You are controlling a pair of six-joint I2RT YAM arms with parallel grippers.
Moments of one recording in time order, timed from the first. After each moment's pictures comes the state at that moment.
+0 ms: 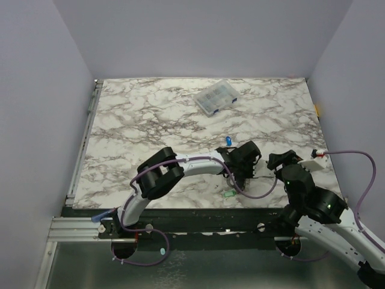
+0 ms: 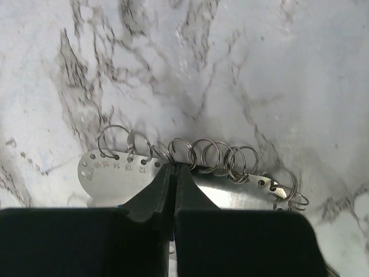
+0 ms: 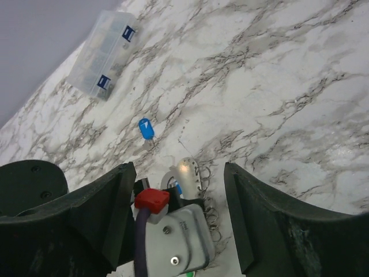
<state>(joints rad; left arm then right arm) -1.13 2.16 1.59 -0.31 0.22 0.53 0.82 0.40 0.61 -0.78 0.91 1.04</state>
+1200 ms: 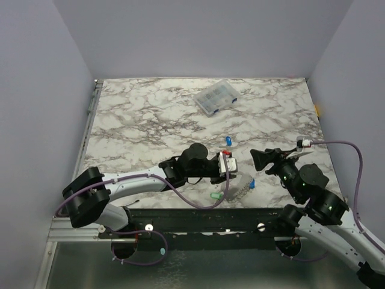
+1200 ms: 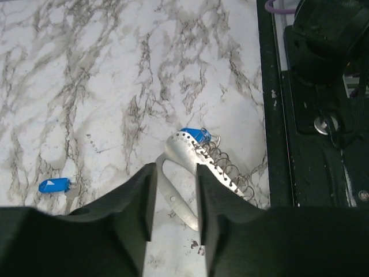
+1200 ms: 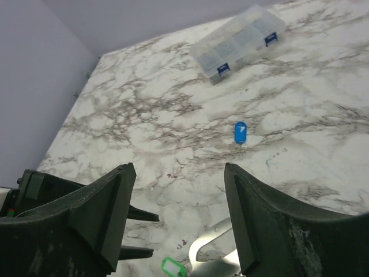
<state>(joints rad) -1.07 1.39 0.81 0.34 0.38 0.28 0.82 0.33 0.59 -0.32 0.45 0.48</state>
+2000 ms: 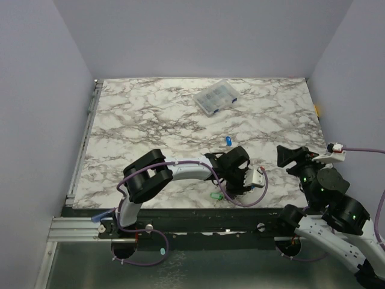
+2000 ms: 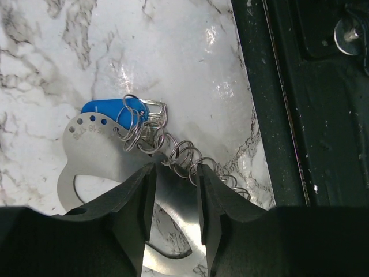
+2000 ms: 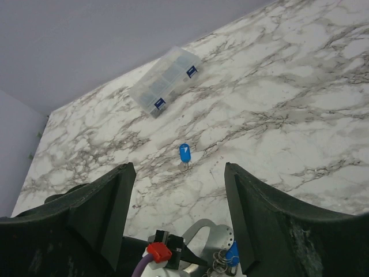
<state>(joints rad) -1.13 1.96 1.28 -0.17 0.51 0.49 0.82 0.29 0.77 -0.63 0.79 0.58</state>
